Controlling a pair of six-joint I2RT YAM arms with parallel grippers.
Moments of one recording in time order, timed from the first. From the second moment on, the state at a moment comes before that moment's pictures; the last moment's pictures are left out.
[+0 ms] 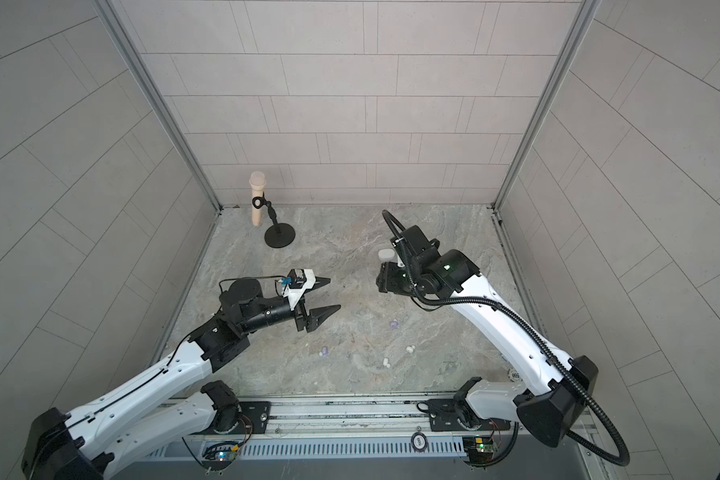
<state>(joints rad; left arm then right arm) -0.68 0.88 0.58 0.15 0.49 0.08 0.52 1.24 1.30 -1.05 -0.07 0.67</state>
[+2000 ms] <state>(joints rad) -0.68 0.85 0.50 0.17 0.40 -0.04 -0.13 1.52 1.10 -0.84 -0.14 0.35</state>
